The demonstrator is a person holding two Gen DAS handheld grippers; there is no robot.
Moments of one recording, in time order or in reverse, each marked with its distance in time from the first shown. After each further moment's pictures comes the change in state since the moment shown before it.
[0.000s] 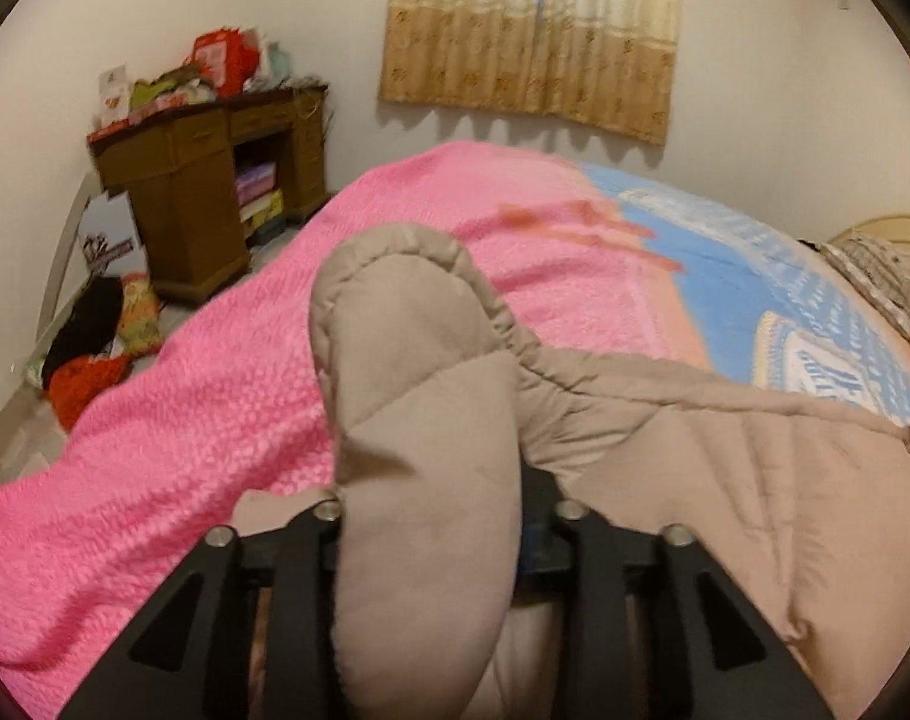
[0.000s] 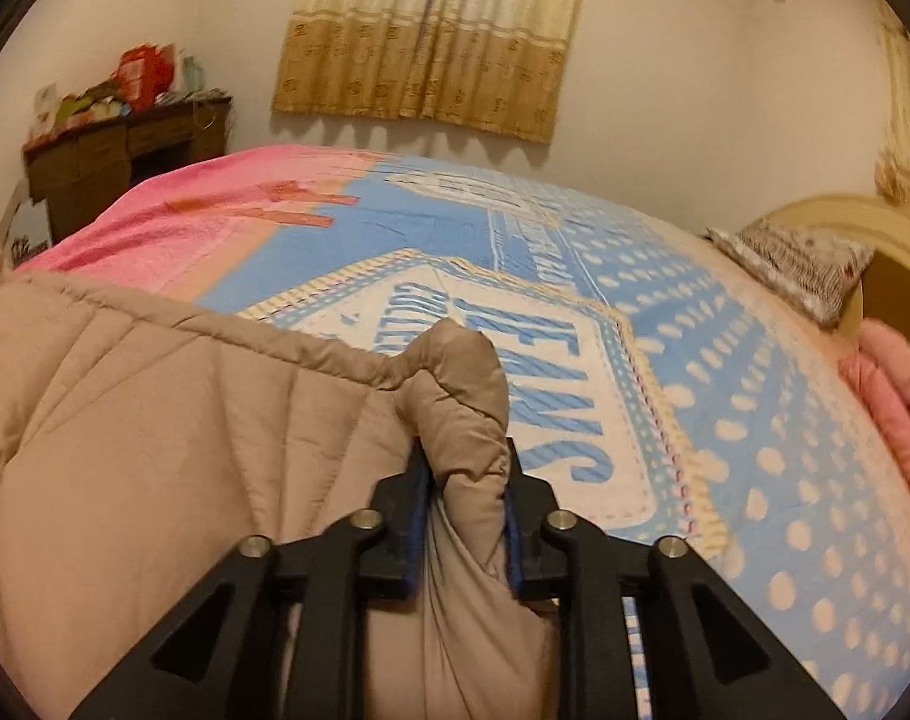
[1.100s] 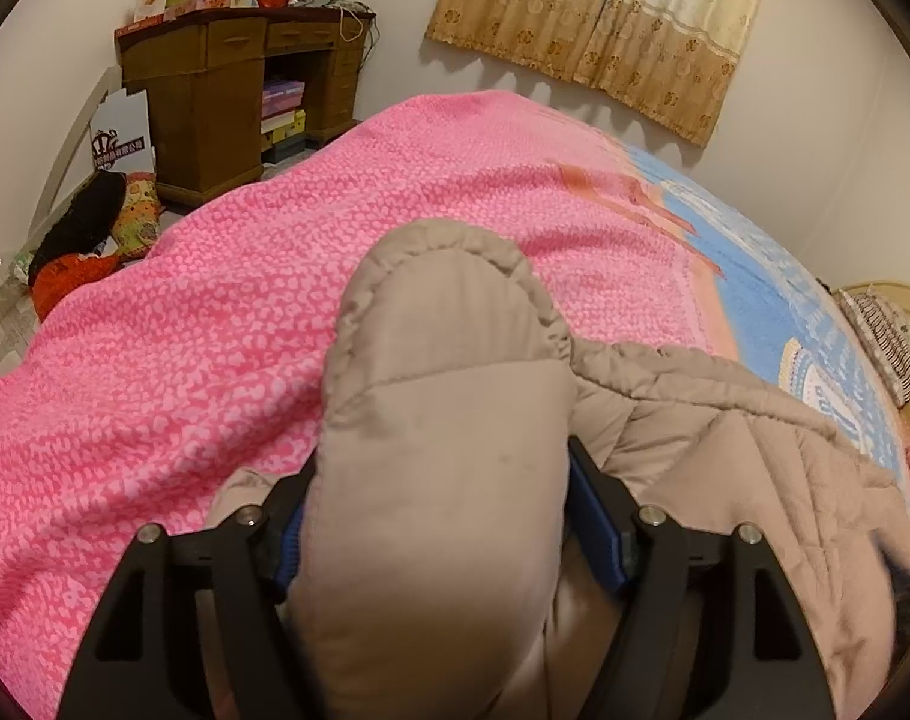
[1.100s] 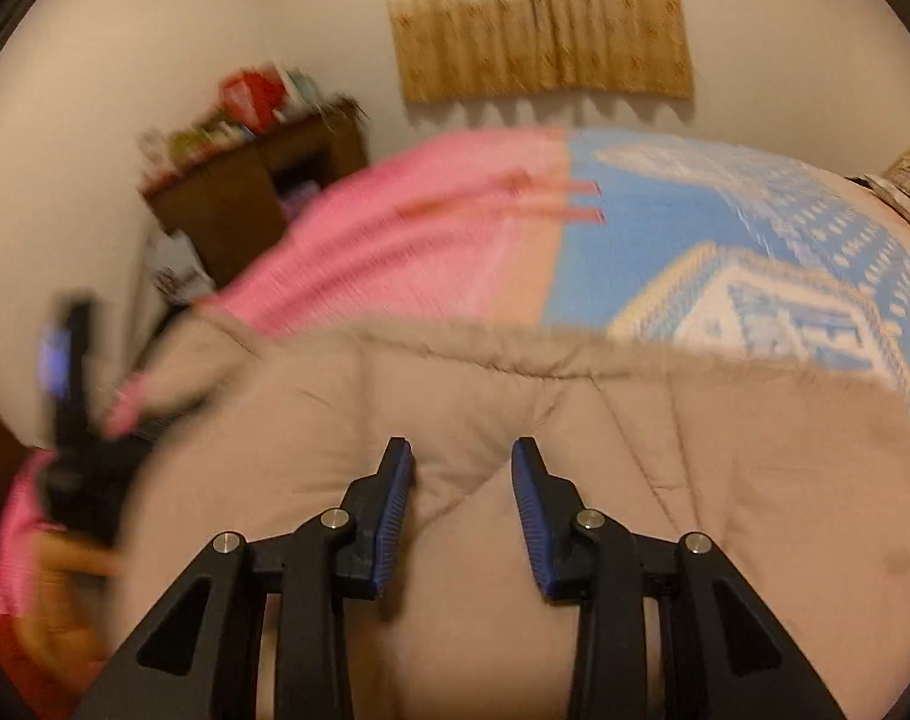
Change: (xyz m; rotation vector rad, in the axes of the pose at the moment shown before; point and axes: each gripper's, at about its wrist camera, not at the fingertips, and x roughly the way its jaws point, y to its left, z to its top) left arm 0.017 0.011 -0.008 -0.191 0.114 -0.051; right arm -0.043 0.201 0.019 0.056 0.059 0.391
